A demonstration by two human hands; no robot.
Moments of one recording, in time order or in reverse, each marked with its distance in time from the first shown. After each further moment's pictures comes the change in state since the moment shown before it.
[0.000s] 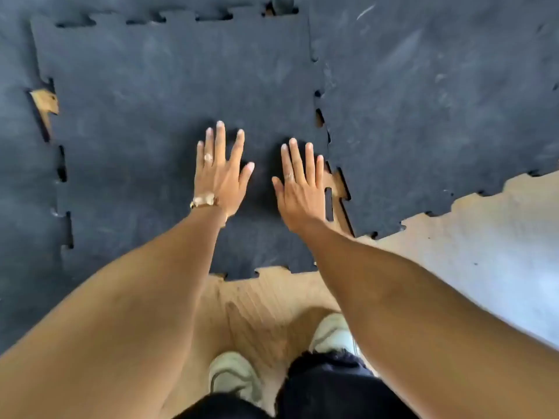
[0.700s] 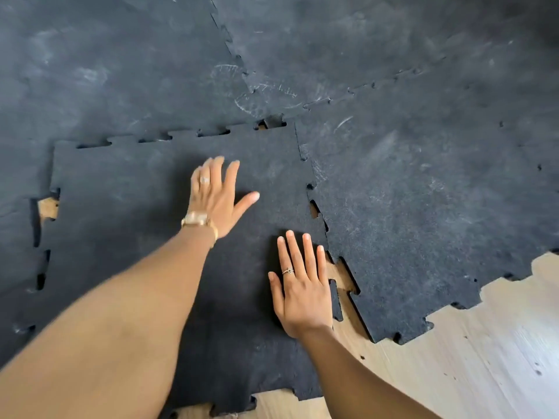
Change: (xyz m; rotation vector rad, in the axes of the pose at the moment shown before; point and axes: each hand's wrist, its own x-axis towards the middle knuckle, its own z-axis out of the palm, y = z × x) left_hand 0.121 -0.018 -0.025 0.101 0.268 0.069; right_hand 0.000 0.007 0.034 0.126 0.241 -0.016
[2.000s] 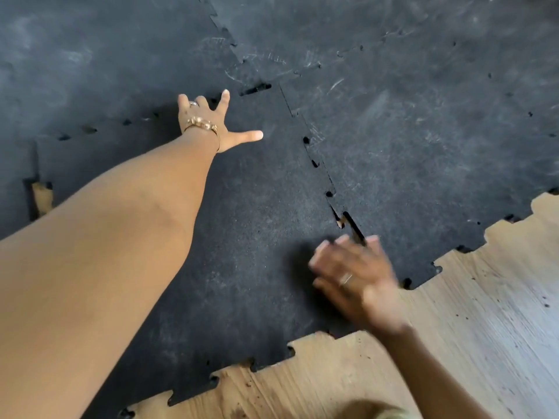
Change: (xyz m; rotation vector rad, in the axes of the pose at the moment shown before) left_hand 0.070 -0.005 -0.046 0.299 -0.258 -0.097; right_hand -0.076 0.066 -0.022 0.055 0.358 -0.346
